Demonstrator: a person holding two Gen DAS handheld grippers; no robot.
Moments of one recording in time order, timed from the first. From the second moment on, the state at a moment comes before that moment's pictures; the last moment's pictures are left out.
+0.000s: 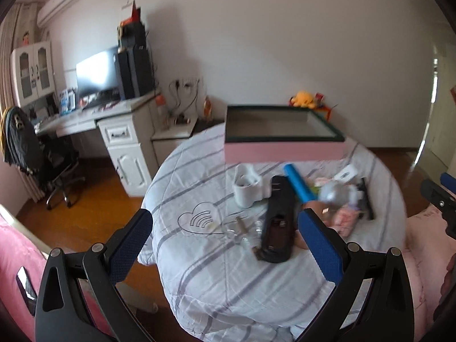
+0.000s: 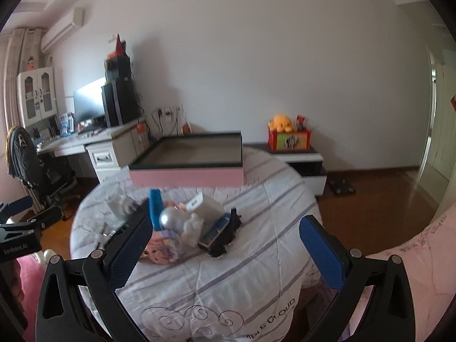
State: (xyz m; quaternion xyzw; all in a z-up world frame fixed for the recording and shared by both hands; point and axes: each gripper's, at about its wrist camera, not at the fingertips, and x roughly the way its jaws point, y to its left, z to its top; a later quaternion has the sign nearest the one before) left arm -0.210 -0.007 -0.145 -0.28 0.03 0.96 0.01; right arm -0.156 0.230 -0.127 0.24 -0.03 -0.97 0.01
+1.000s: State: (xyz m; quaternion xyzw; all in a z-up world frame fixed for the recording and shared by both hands) left arm -0.304 -0.036 -0.241 -0.43 0.01 0.90 0.02; right arm -0.250 0.243 -0.204 0.35 -0.02 -0.94 0.00
